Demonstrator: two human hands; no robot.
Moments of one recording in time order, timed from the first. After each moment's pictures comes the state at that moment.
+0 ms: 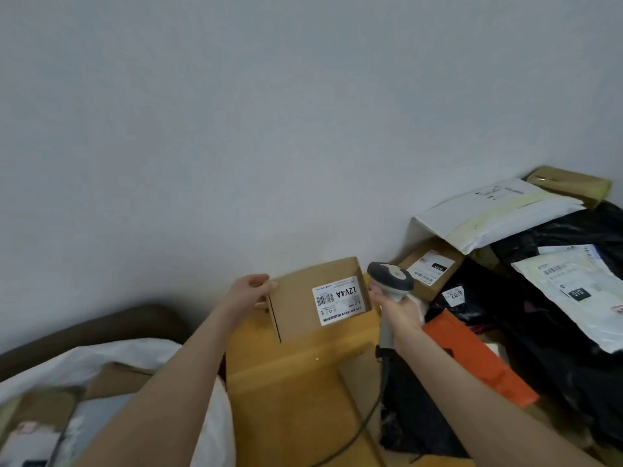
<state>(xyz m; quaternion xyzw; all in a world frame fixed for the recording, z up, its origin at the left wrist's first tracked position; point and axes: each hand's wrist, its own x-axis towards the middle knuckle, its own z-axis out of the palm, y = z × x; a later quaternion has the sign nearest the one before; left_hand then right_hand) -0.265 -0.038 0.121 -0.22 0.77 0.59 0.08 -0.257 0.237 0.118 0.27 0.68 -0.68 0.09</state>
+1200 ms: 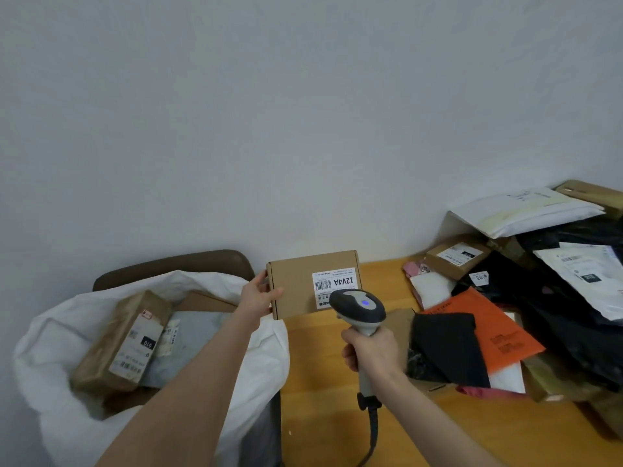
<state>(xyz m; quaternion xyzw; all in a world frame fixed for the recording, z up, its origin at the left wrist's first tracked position) -0.072 -0.088 0.118 -0.26 0.68 0.69 -0.03 -0.023 0.146 0.150 0.11 0.76 -0.62 0.17</state>
